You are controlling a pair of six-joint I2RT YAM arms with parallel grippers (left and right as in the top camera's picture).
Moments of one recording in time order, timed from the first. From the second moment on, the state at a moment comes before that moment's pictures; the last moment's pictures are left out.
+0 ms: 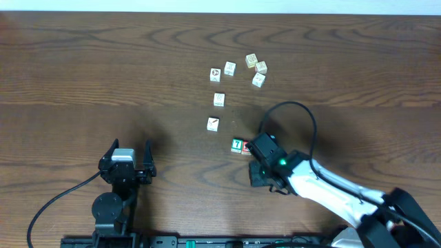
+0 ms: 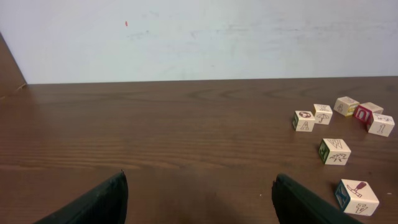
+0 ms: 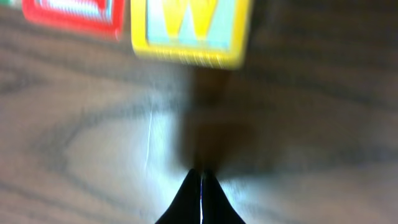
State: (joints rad) left arm -0.02 0.01 0.02 -0.11 0.01 0.01; right arm 0.72 1.49 0.66 -0.51 -0.02 0.65
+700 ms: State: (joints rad) left arm -0.02 0.01 0.02 -0.11 0.01 0.01; right arm 0.72 1.06 0.65 -0.46 0.00 0.64
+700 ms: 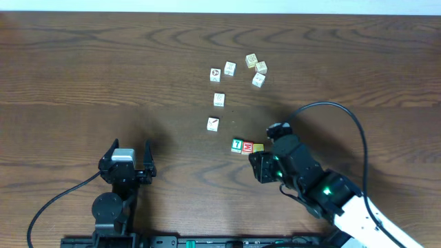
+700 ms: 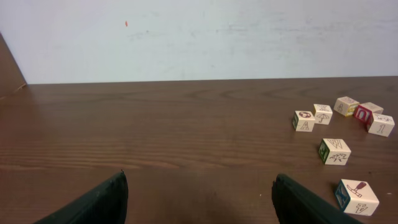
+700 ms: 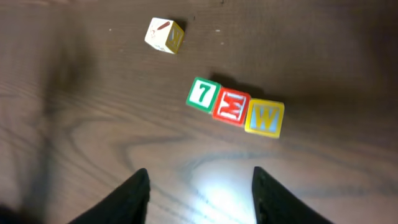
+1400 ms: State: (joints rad) left arm -0.02 0.01 0.02 -0.11 0.01 0.01; right arm 0.71 1.68 1.16 -0.37 0.06 0.56
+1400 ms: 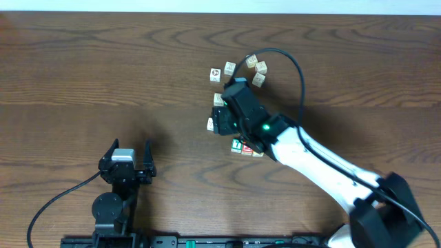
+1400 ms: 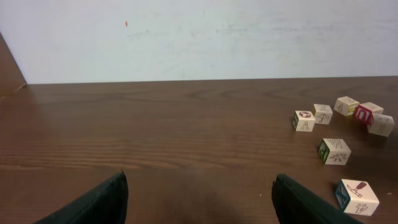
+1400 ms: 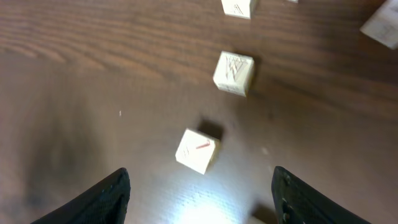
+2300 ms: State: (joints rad) left arm -0.02 0.01 0.02 -0.11 0.01 0.01; right arm 0.74 1.97 1.31 -0.35 0.11 0.81
